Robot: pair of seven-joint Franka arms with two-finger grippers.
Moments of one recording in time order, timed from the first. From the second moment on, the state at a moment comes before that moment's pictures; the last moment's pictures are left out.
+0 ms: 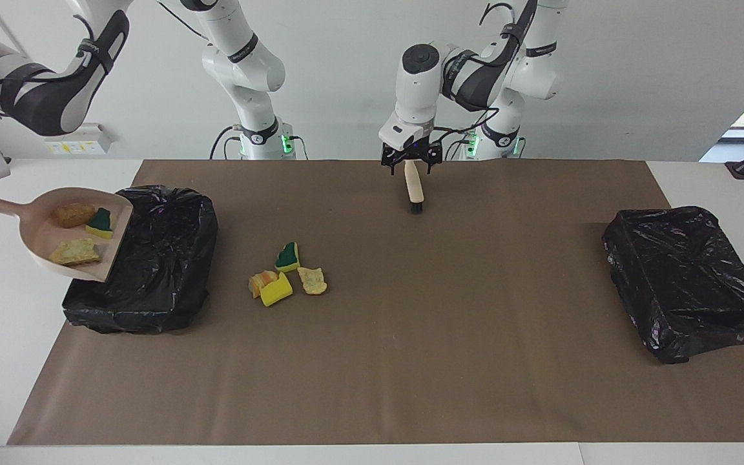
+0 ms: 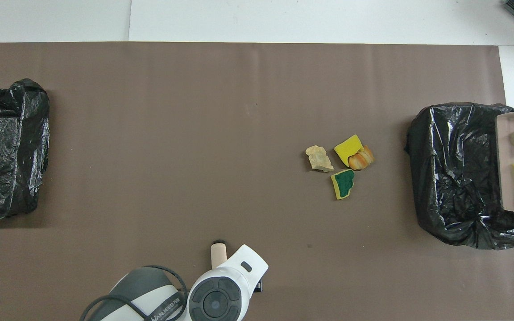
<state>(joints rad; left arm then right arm) -0.65 -0.12 -0.10 -2.11 -0.03 1.94 -0.64 -0.40 0.19 -0.07 -1.62 -0.51 2.01 -1.91</state>
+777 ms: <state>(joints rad) -0.21 -0.12 -0.09 -1.59 0.02 1.51 -0.08 -0.32 0.17 -0.07 -1.69 -0.72 2.03 -1.91</state>
